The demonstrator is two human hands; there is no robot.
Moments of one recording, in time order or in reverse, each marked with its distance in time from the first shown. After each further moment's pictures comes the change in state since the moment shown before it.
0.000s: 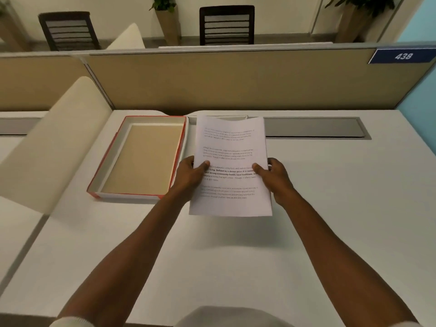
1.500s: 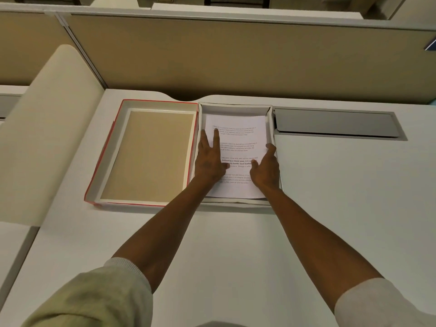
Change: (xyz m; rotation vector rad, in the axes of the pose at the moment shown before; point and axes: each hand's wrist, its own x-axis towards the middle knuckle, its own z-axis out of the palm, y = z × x) left_hand 0.155 -0.054 0.005 0.824 -0.019 0.294; right_hand 0.098 0.014 0.131 -0.512 0.272 -0.116
